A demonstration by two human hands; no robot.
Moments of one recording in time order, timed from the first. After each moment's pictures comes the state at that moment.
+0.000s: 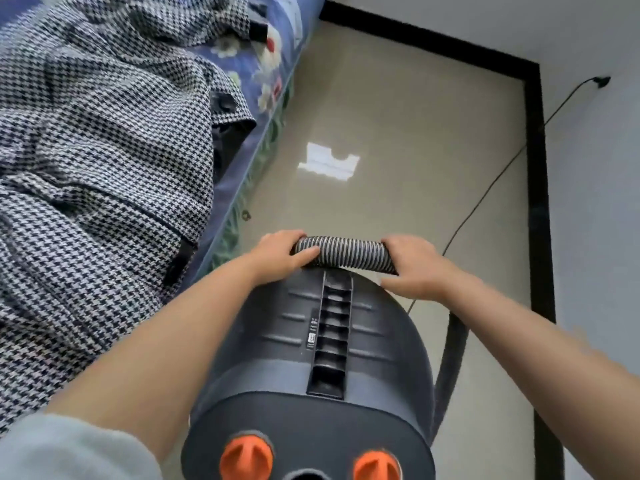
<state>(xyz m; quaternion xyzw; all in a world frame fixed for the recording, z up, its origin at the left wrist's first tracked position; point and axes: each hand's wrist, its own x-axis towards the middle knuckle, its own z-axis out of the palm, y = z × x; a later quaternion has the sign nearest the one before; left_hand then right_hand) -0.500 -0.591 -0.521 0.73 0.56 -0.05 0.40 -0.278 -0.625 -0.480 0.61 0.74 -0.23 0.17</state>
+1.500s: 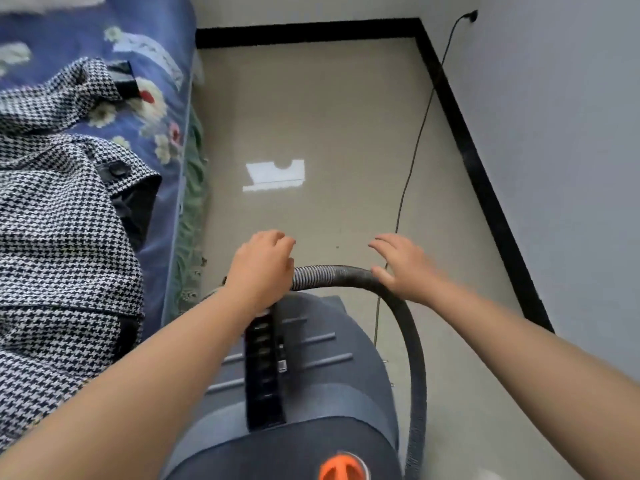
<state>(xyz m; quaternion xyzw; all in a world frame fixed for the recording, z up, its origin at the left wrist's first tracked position) -0.403 -0.605 -0.477 0.87 0.45 -0.08 0.15 -0.192 -0.691 -0.500 0.73 0.64 -0.24 0.01</state>
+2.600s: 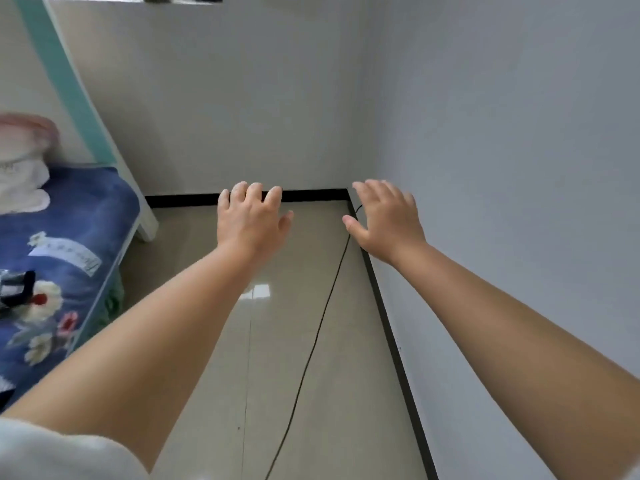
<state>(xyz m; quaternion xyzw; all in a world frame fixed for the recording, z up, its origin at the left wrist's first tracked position) 0.046 -0.425 -0.214 0.85 0.52 0.08 -0.05 0.222 -0.502 -0.212 0.78 0.61 0.01 -0.10</state>
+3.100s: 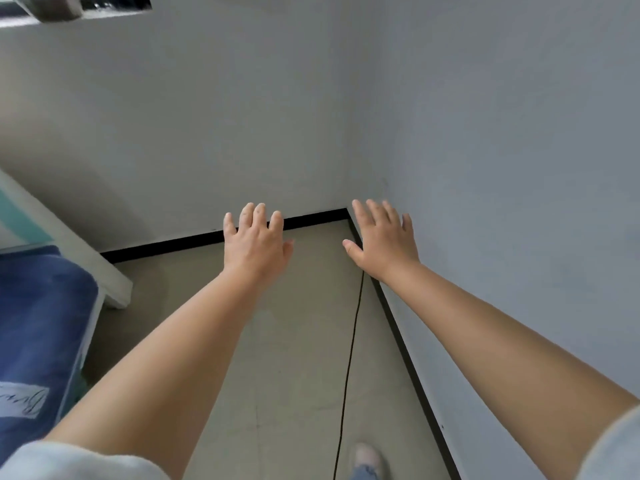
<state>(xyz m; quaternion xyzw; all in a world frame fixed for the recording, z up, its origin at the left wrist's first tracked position) 0.194 -0.118 -0.235 0.87 0.49 -0.05 -0.04 0.358 -0.201 -0.251 0.83 0.55 -0.07 -0.04</state>
